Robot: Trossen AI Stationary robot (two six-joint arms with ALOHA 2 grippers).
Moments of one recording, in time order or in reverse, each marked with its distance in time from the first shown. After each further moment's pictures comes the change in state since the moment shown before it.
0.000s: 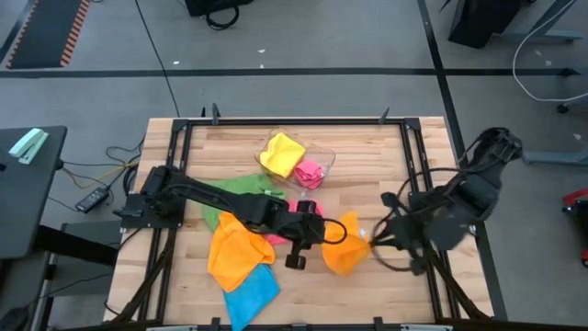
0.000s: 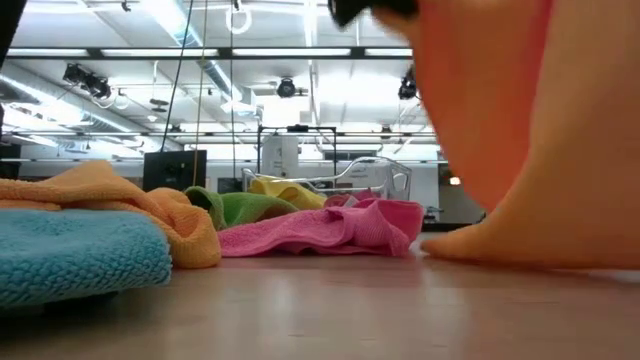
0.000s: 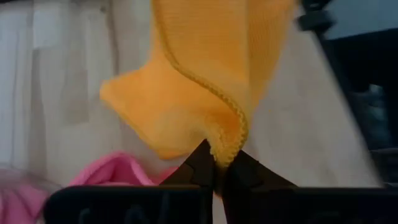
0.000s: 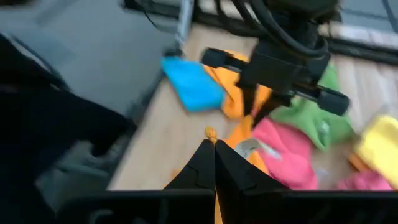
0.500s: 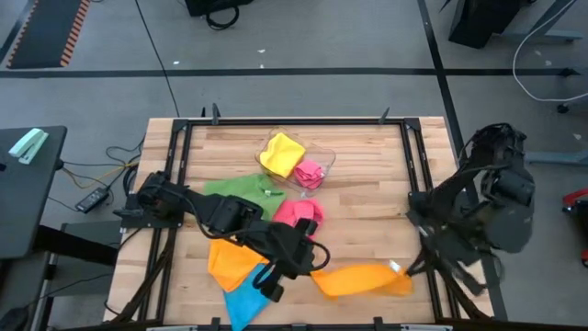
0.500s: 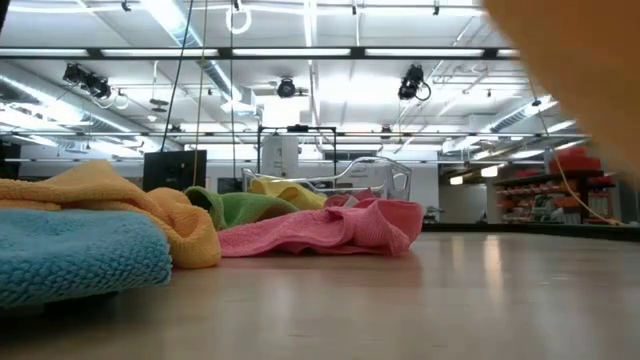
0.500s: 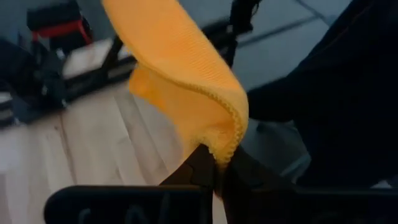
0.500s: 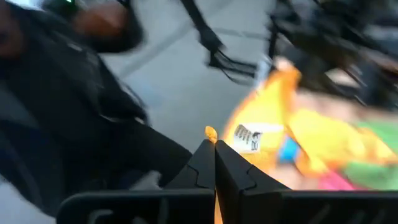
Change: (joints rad) left arm -0.133 -0.001 0.426 -0.186 0.109 0.088; right arm 0.194 0.000 0.136 0.074 -0.031 0.009
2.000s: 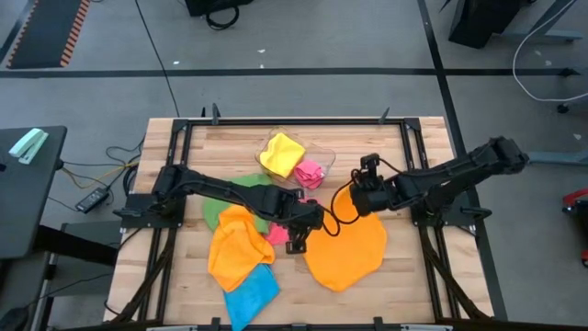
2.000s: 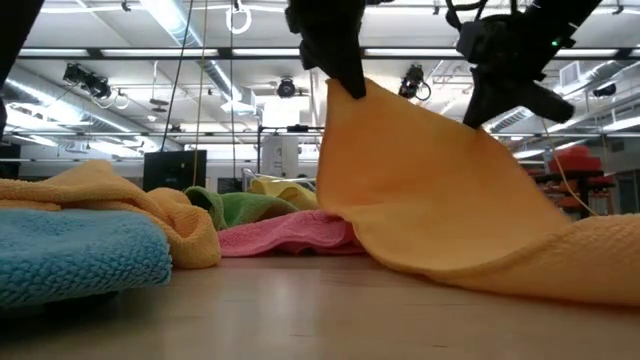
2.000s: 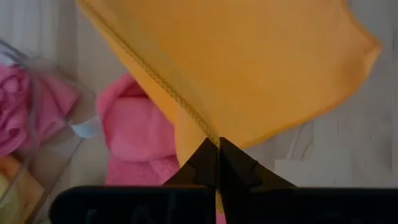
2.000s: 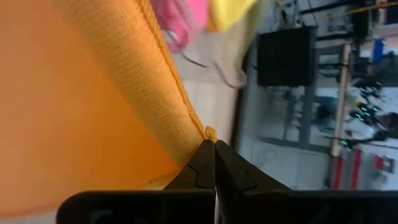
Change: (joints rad) left arm 0.215 0.079 -0.348 -0.101 -0.157 -0.258; right arm -0.742 0.002 -0.759 0.002 0.486 -0.526
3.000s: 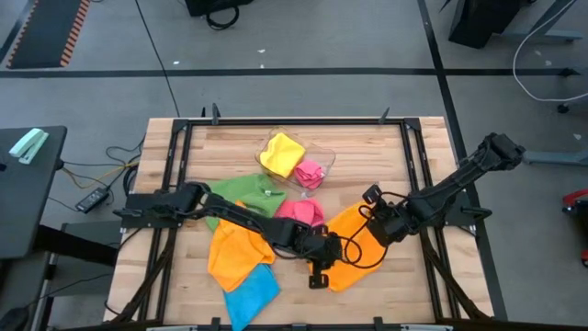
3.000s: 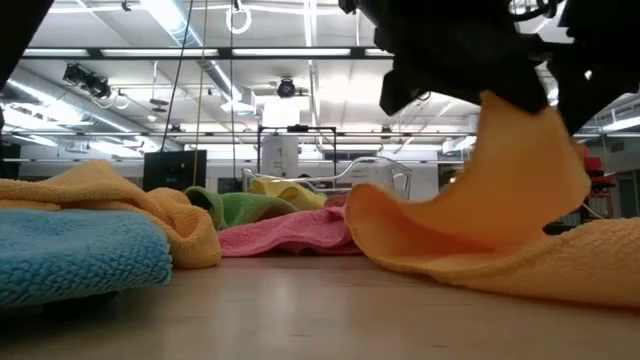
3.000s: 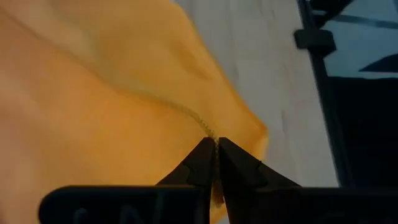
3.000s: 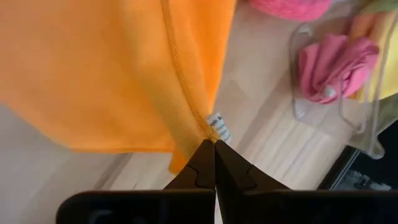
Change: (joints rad) left arm -0.123 0.216 0.016 0.492 0.130 -0.127; right arm 0.310 0.000 0.006 -0.198 -0.389 0.018
